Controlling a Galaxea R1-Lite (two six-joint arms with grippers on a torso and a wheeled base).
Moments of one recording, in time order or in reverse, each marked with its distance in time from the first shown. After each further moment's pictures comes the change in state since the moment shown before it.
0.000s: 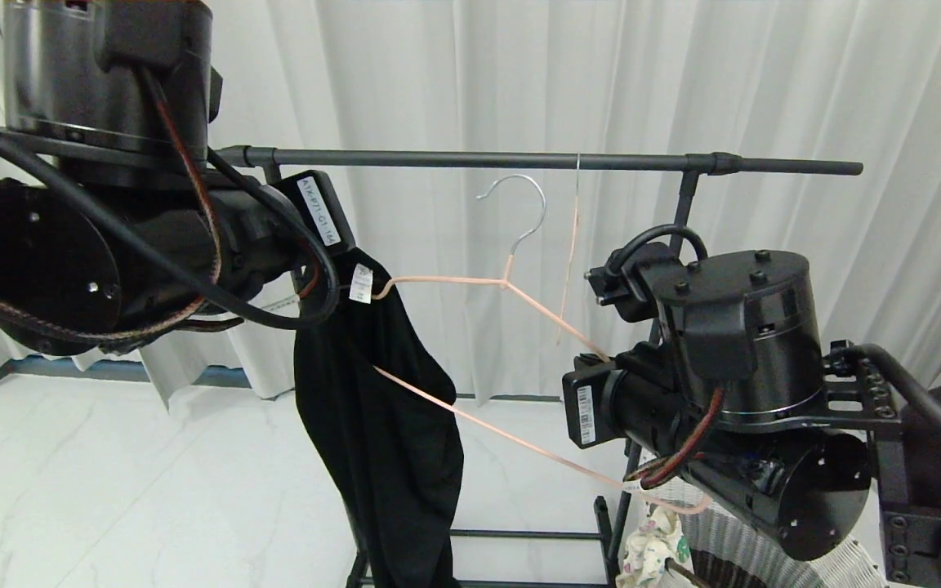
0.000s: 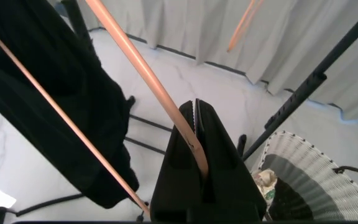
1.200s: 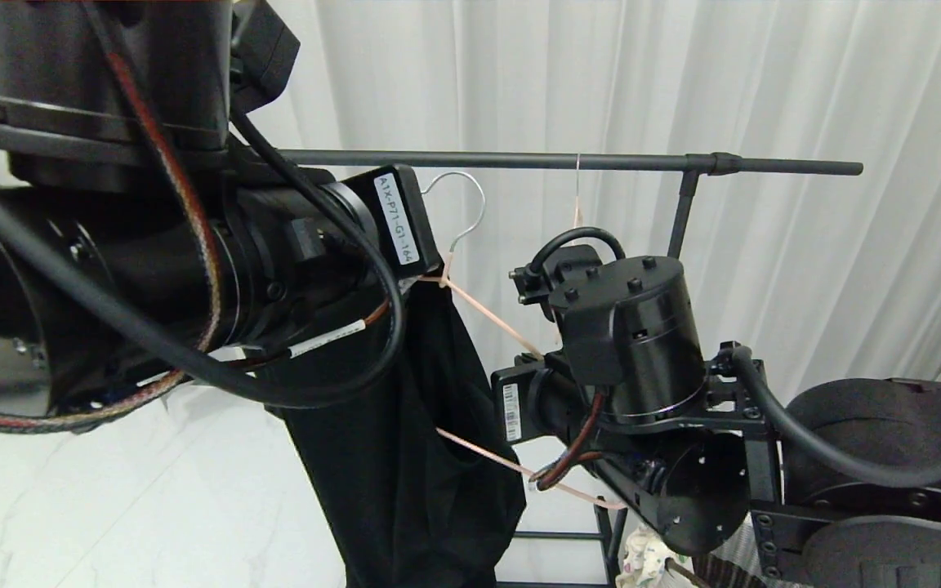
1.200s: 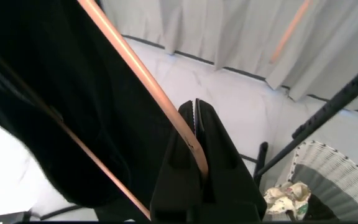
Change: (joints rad) left arm -0.212 -0.012 -0.024 0.002 -0.035 0.048; right arm 0.058 0.136 -0.147 -0.005 -0.026 0.049
